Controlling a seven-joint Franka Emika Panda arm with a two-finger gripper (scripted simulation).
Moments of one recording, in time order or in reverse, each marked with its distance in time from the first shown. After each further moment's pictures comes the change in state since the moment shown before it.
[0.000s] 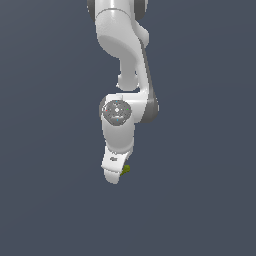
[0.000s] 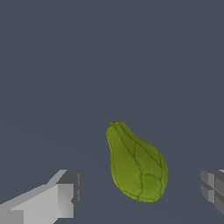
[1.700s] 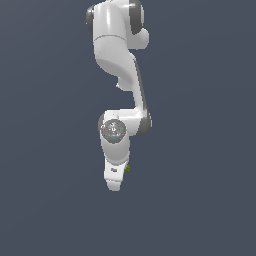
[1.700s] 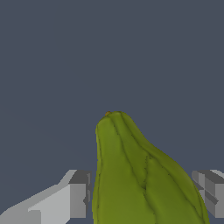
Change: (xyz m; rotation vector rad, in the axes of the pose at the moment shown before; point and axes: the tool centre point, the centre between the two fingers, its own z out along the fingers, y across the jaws) arm -0.010 0.009 0.064 0.003 0.000 -0.154
